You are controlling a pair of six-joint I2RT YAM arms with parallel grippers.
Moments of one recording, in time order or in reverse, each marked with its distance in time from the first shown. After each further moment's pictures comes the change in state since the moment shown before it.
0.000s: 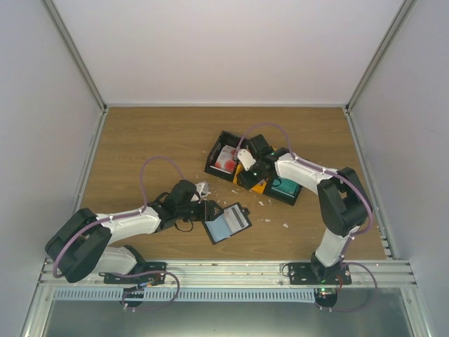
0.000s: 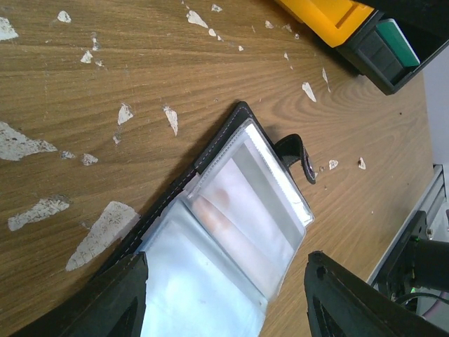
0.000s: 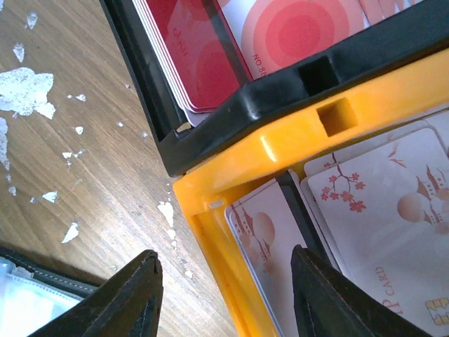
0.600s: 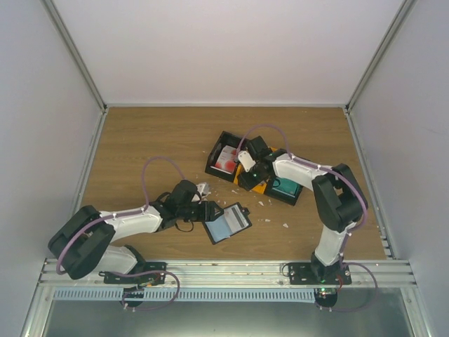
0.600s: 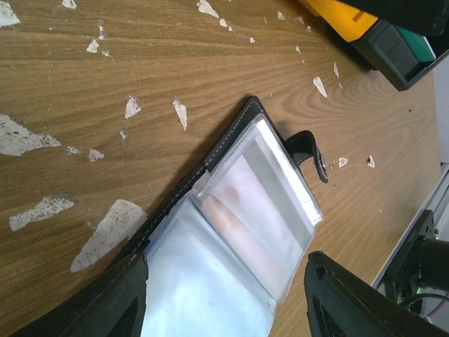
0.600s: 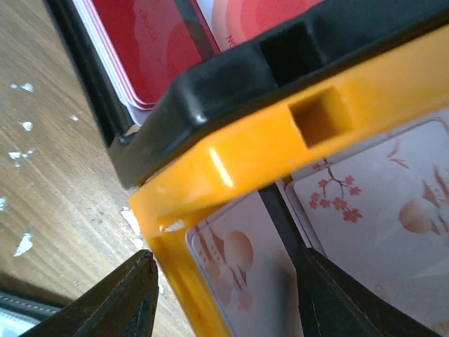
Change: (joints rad) left arm 0.000 0.022 0.001 0.006 0.004 0.000; right arm -0.014 0.025 -0.010 0.023 0.027 0.006
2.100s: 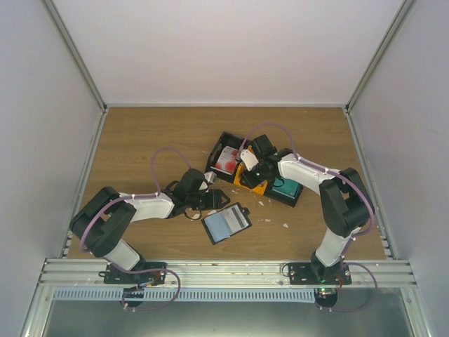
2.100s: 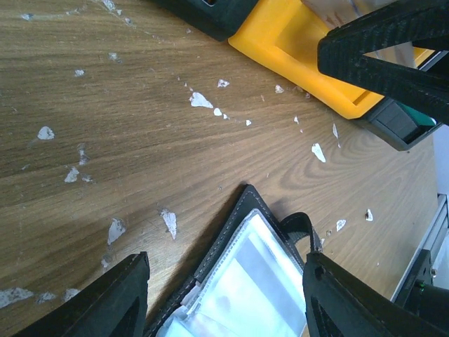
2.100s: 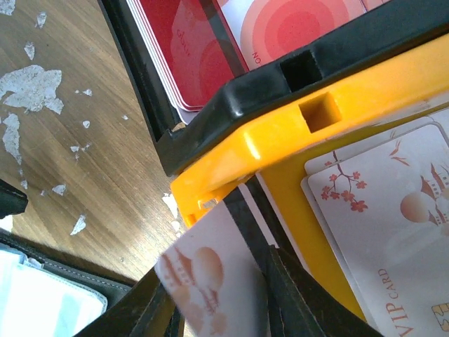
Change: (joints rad) left arm 0.039 0.222 0.158 0.064 0.023 0.008; right arm -0.015 -0.045 -0.017 -0.011 -0.083 0.004
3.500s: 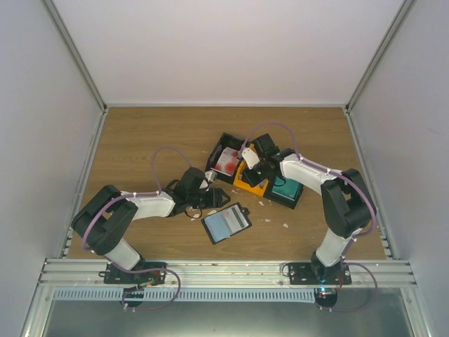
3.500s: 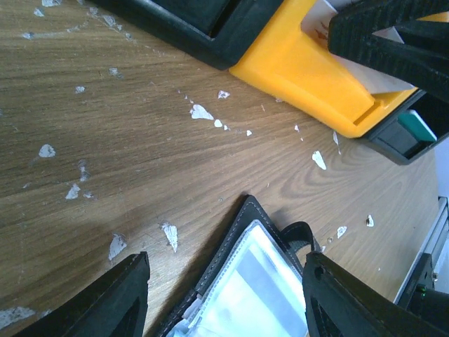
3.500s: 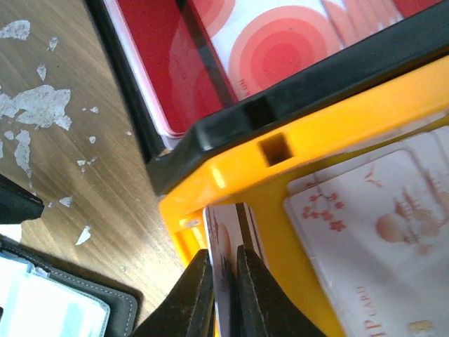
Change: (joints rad) left arm 0.008 0.021 0.015 0.005 0.004 0.009; right arm -0.016 -0.014 -0.016 0.033 -0.035 0.005
